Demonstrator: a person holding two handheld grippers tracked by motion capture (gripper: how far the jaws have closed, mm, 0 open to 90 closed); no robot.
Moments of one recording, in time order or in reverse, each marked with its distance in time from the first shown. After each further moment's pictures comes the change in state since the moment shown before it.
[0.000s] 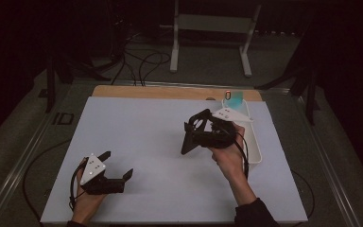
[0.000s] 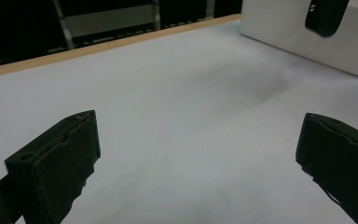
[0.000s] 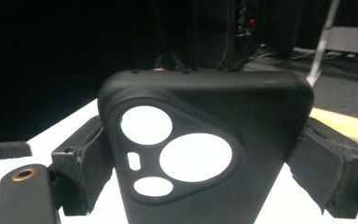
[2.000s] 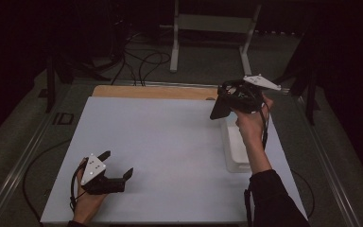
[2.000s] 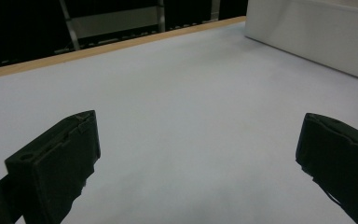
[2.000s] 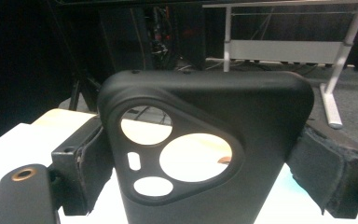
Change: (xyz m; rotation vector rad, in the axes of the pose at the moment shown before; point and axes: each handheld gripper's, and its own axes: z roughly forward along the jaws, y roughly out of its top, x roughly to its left) left arm -0.003 0.000 0.001 -0.008 0.009 0.000; right arm -0.104 0.046 0.010 -0.046 -0.313 0.081
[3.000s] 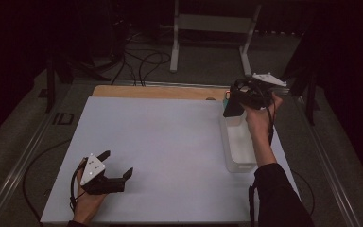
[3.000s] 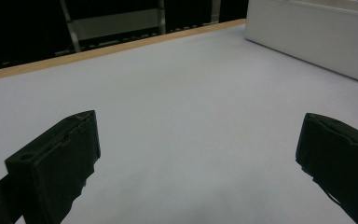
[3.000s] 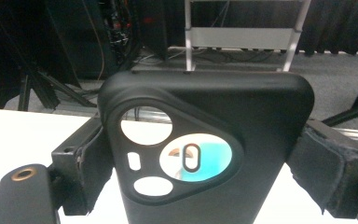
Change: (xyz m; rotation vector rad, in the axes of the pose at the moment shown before) left arm 0.000 0.000 -0.001 -0.008 0.002 -0.004; right arm -0.040 -0.005 0.018 0.052 -0.155 0.015
